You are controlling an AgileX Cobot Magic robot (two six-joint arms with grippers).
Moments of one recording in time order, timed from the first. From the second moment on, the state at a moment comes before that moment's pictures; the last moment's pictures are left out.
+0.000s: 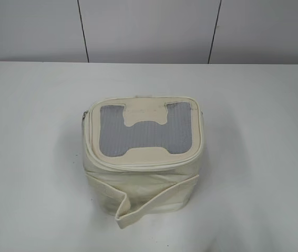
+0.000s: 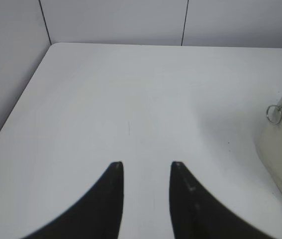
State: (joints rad) left arm -0.02 -0.01 -0.54 -0.02 1.05 0.01; right arm 0.05 -0.01 -0.50 0.02 1.04 -0.02
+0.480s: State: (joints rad) left arm -0.02 -0.01 -0.54 -0.02 1.05 0.01; right arm 0.05 -0.01 -0.50 0.02 1.04 -0.02
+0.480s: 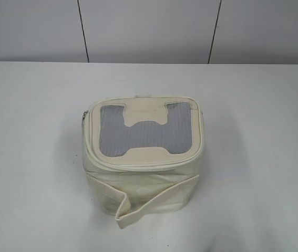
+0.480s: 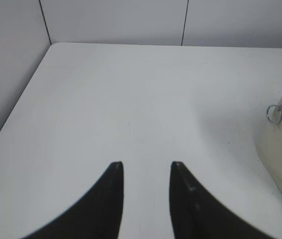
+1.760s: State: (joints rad) left arm -0.02 -0.01 -0.54 -0.02 1.05 0.01; right arm 0.05 0.02 -0.50 0.02 1.04 -0.03
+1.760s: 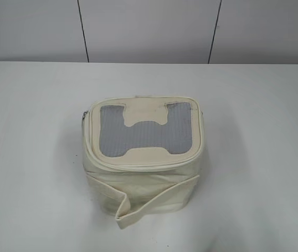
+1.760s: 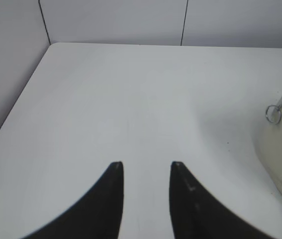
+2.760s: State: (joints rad) left arm -0.04 0.43 -0.55 -0.42 0.90 0.07; right arm 0.24 1.25 -1.05 0.14 0.84 -0.42
